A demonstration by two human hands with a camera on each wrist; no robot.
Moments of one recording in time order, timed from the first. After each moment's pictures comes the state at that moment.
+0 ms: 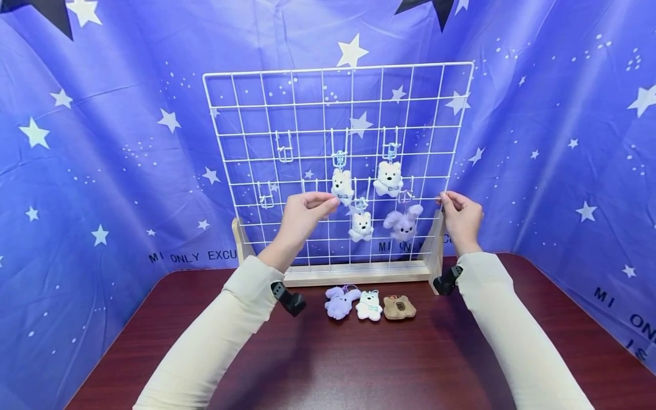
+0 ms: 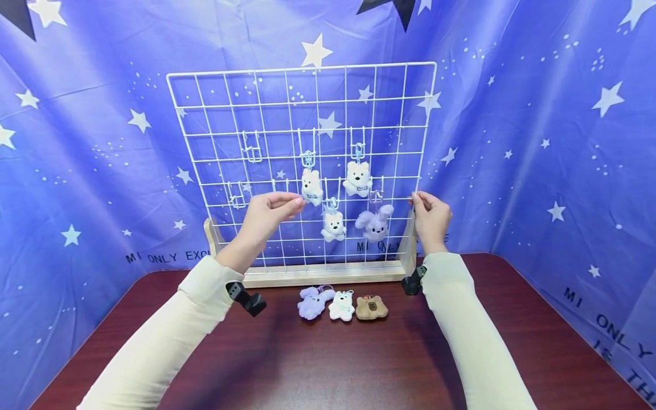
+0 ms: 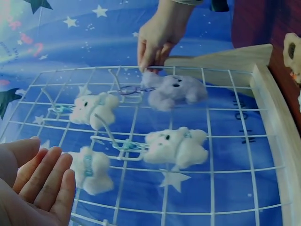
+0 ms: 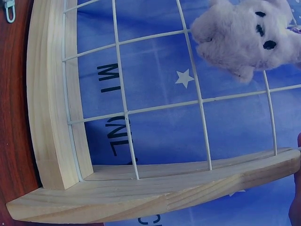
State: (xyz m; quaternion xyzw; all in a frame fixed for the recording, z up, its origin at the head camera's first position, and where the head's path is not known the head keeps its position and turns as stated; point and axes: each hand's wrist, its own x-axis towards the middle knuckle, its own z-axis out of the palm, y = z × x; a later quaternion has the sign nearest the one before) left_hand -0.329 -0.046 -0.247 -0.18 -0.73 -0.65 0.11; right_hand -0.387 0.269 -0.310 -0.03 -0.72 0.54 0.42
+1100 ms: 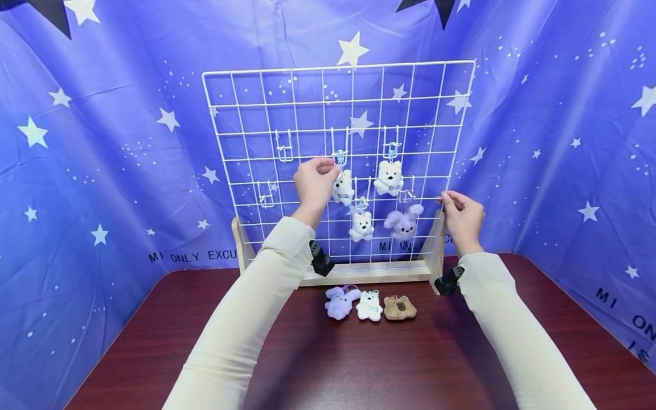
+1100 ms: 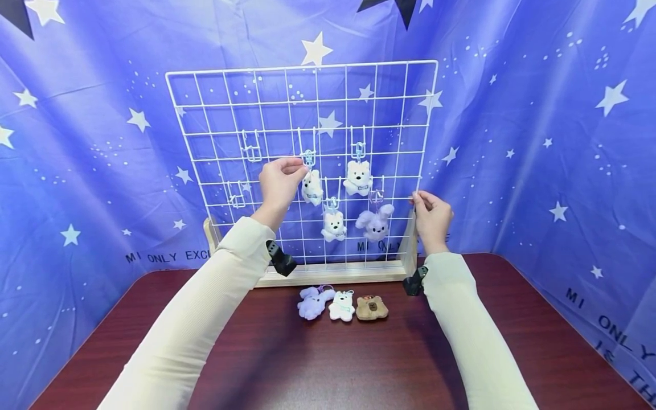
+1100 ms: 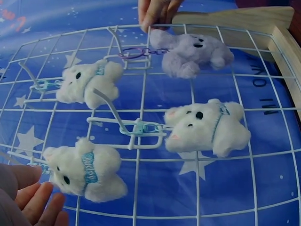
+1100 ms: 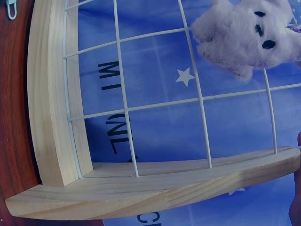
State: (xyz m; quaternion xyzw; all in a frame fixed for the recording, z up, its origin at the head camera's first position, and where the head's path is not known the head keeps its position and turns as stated) left_hand -0.369 -0.008 -0.210 -0.07 -0.78 -0.54 0.31; right_hand -0.389 0.271 -0.311 -0.03 -0.73 0.54 0.43
